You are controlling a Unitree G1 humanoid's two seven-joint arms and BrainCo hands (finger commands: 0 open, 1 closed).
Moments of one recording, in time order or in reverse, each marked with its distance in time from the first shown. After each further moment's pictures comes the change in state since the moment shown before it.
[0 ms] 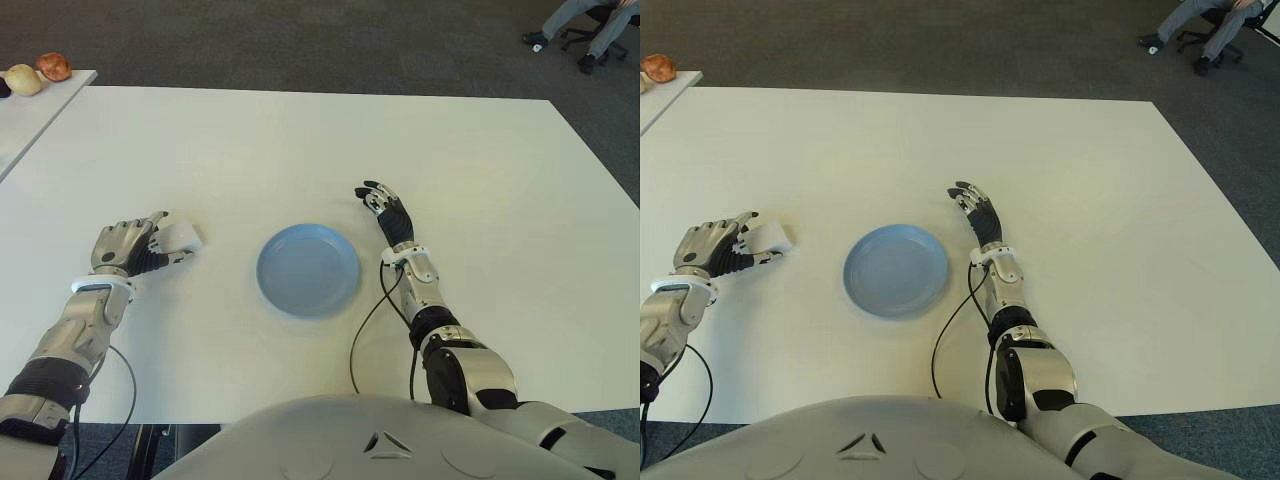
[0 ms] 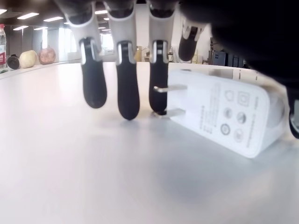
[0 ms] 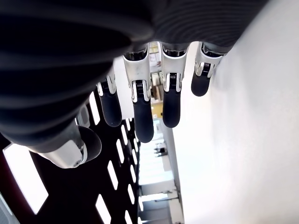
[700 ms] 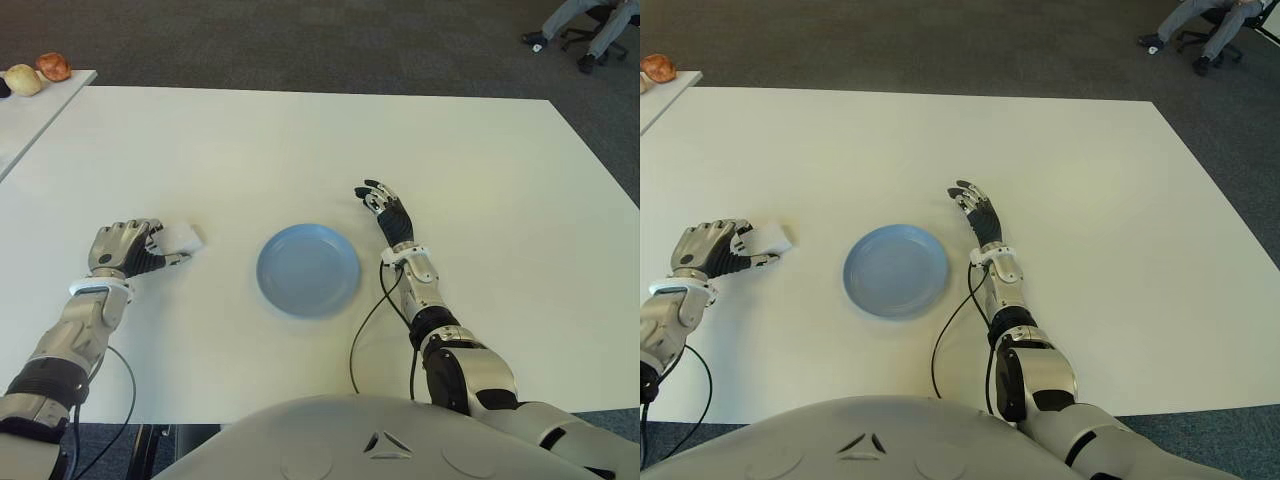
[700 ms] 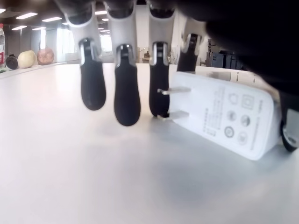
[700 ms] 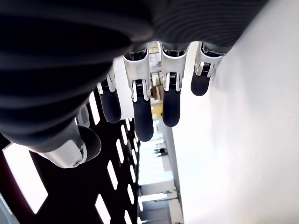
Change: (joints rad) left arm -0.016 -0.017 0.000 0.053 -0.001 -0.019 0.089; right arm 0.001 -0.001 0.006 -0.002 0.000 0.000 -0.003
